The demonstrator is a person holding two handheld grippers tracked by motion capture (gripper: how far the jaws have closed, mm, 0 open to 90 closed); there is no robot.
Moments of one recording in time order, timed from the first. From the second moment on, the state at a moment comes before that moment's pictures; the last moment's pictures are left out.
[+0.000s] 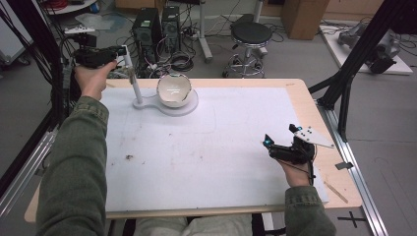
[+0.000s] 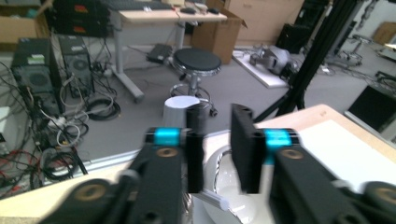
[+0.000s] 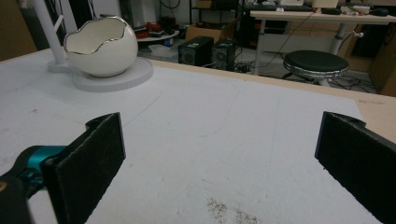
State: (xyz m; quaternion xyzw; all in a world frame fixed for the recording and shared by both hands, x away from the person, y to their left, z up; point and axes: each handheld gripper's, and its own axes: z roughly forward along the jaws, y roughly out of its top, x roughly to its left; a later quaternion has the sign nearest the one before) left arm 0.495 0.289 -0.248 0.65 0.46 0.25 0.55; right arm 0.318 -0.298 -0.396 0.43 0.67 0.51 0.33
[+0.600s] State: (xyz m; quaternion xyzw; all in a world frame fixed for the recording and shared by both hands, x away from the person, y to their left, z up) left arm 0.488 0.286 -0.243 0.65 0.47 0.22 0.56; right arm 0.317 -0.298 -0.396 0.43 0.67 0.51 0.33
